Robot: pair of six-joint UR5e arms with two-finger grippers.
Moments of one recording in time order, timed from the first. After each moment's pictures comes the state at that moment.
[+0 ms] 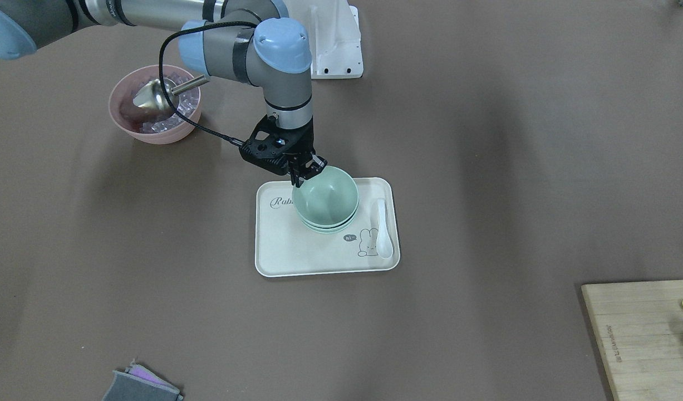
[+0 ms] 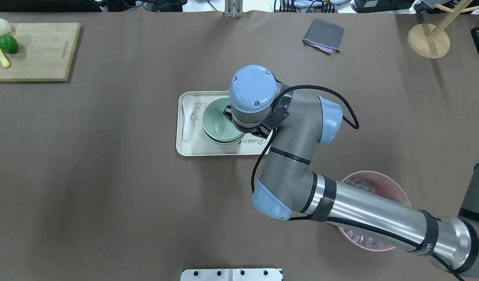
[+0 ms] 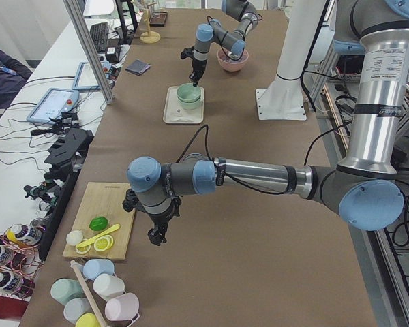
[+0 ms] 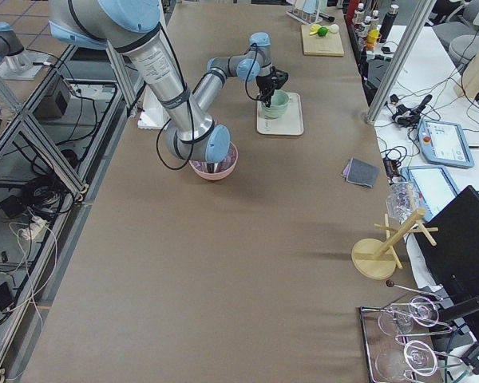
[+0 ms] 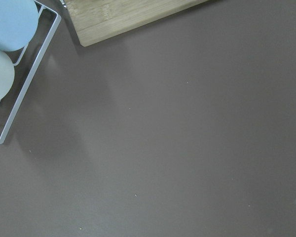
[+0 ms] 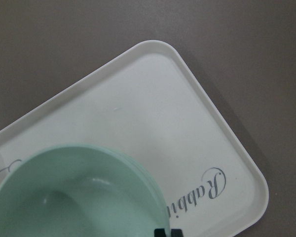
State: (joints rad) left arm -1.60 -1.65 -1.59 -1.36 -2.33 0.45; right arm 0.52 -0.76 1.58 -1.61 1.75 1.74
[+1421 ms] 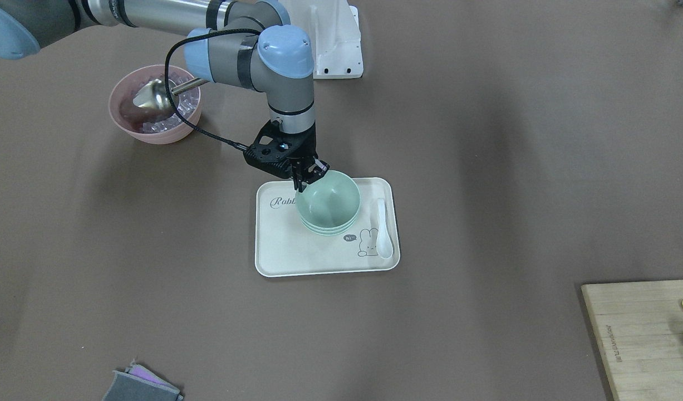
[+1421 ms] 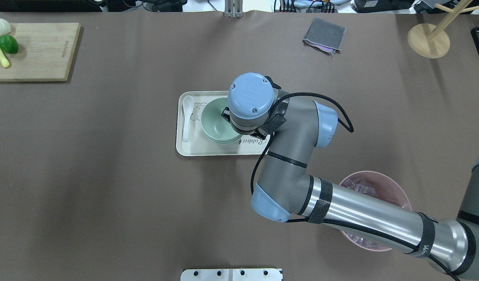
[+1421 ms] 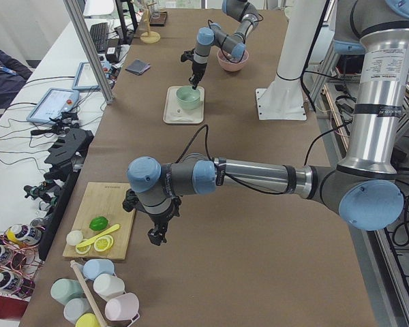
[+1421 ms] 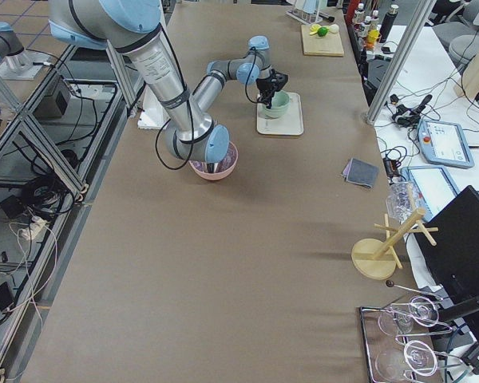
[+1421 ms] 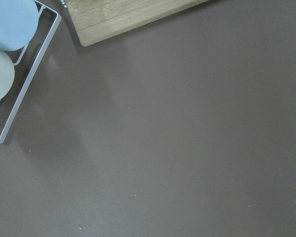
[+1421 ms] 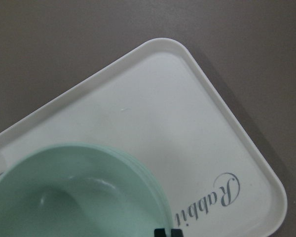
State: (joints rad) left arm -1.60 -1.65 -1.59 -1.36 -2.33 0.45; right arm 0.51 -0.76 1.54 -1.54 1.71 1.75
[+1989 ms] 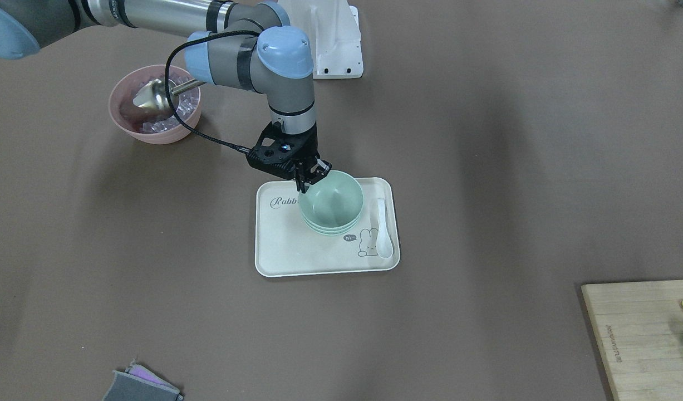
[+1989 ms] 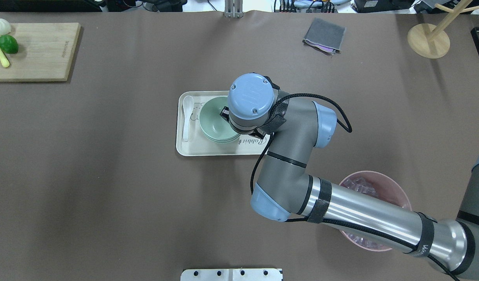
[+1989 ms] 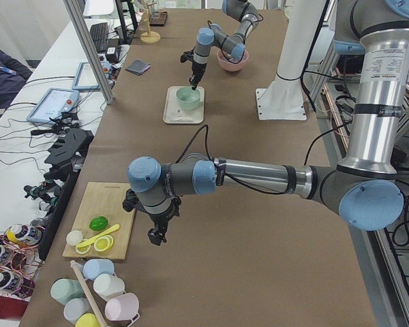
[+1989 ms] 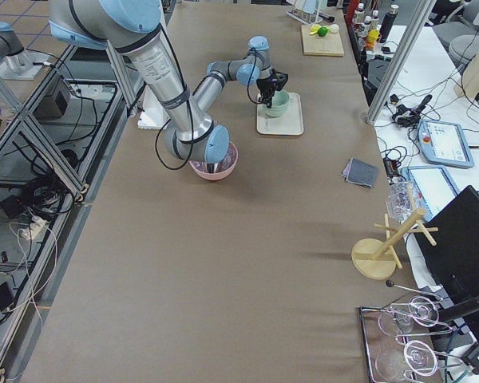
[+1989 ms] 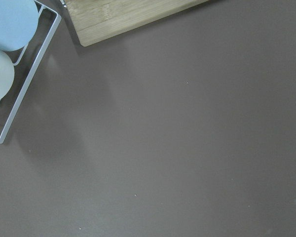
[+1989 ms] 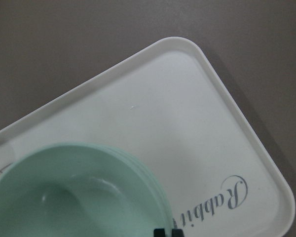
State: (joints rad) left arm -1.60 -1.65 -1.59 -1.36 -2.33 0.45; right arm 0.51 -0.76 1.54 -1.52 1.71 1.67
